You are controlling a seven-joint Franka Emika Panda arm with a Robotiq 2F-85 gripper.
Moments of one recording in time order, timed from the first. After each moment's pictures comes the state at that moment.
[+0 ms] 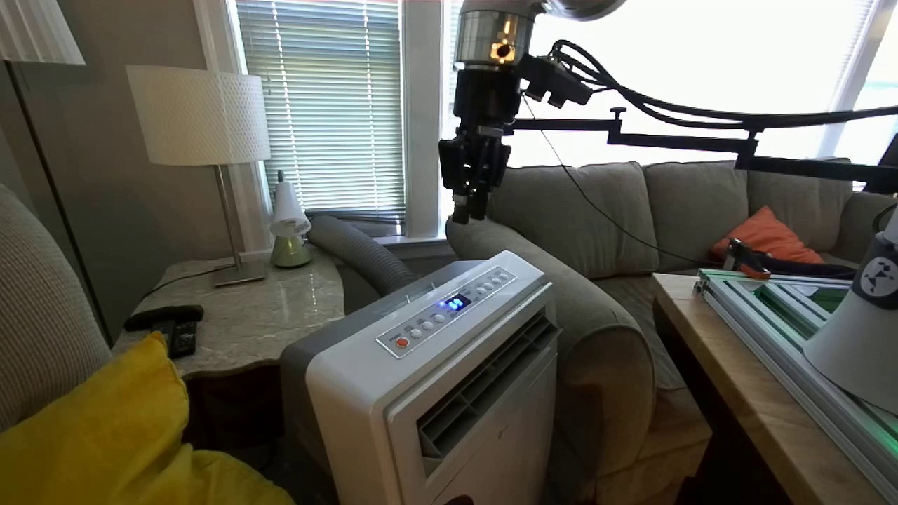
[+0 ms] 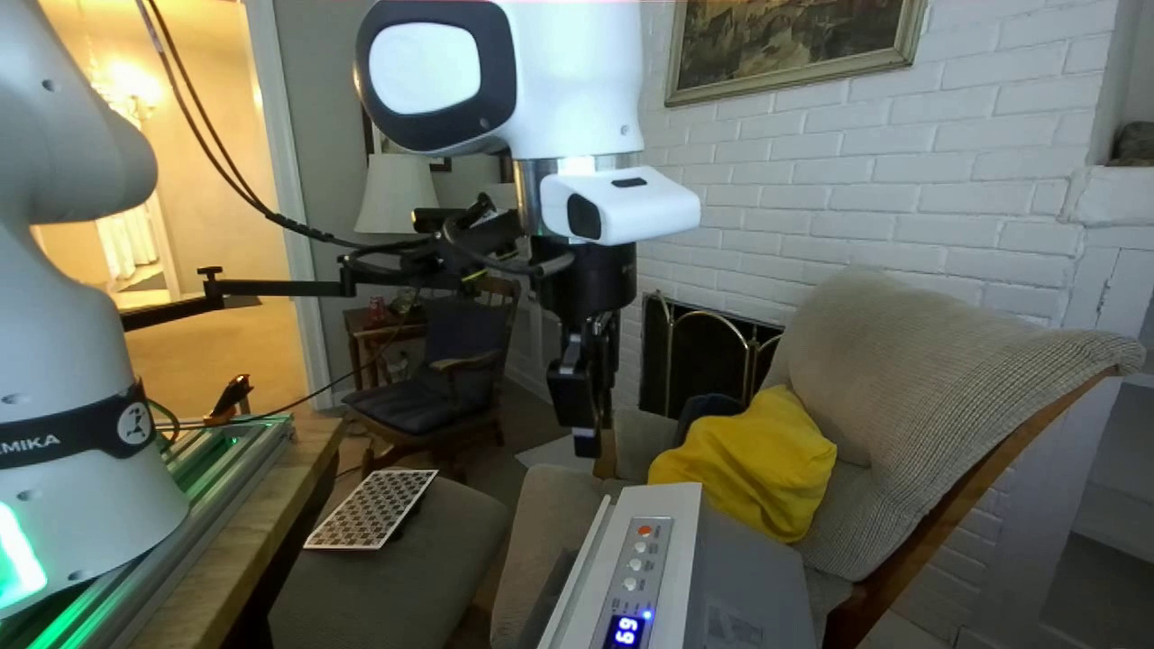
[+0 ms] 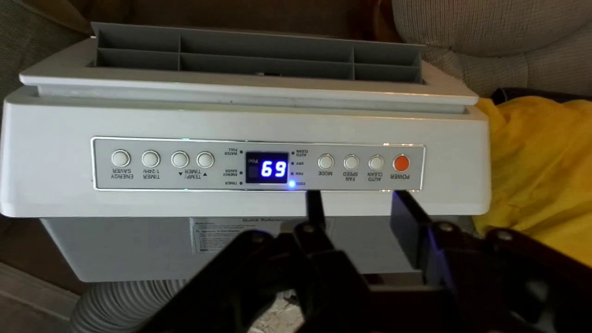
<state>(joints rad) -0.14 -0.05 -0.09 -2.58 0.17 2.61 0.06</state>
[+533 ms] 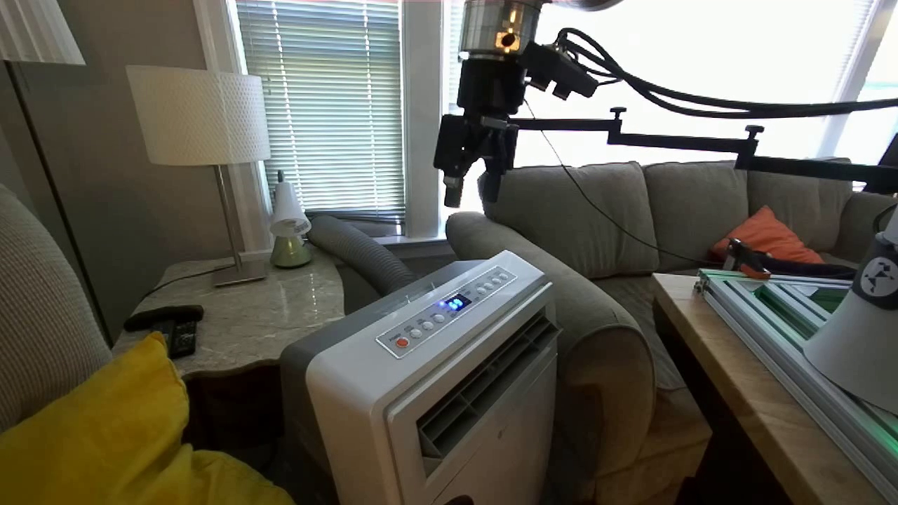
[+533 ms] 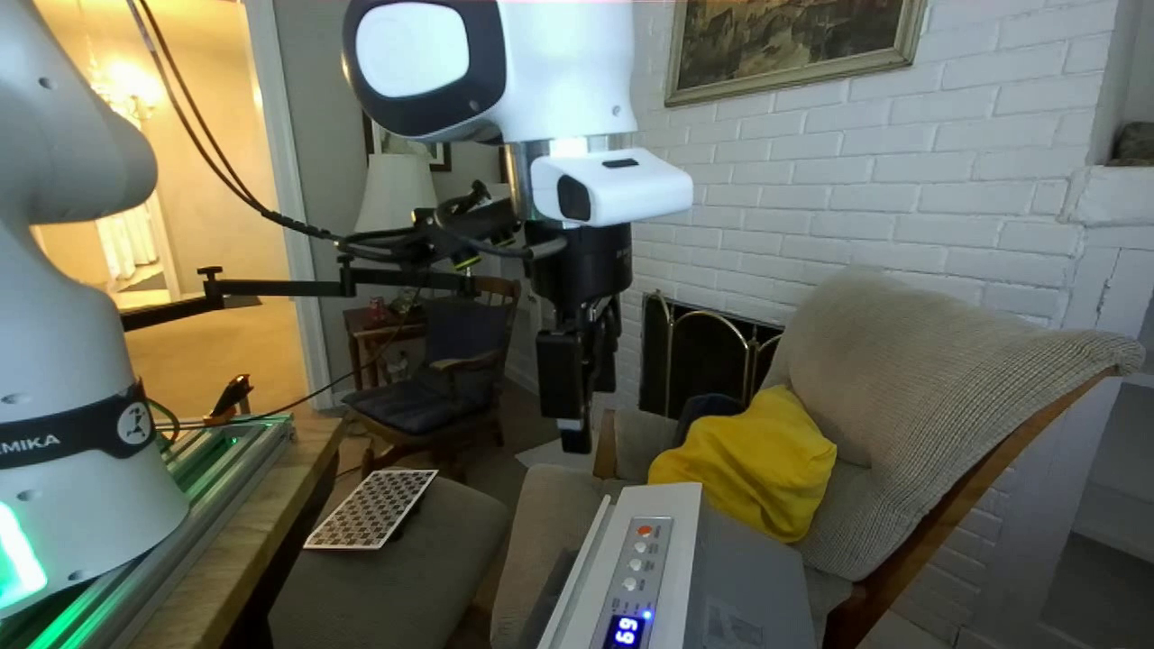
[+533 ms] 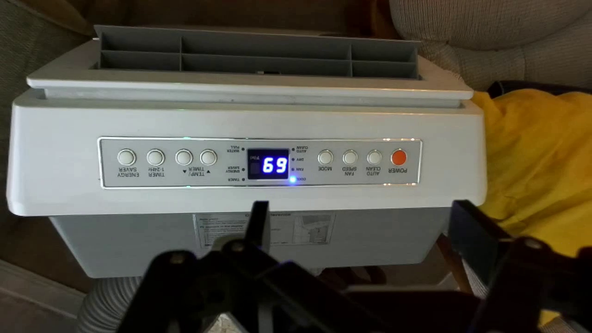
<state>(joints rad) -0.14 -0.09 -0.09 -2.59 0.17 2.60 0.08</state>
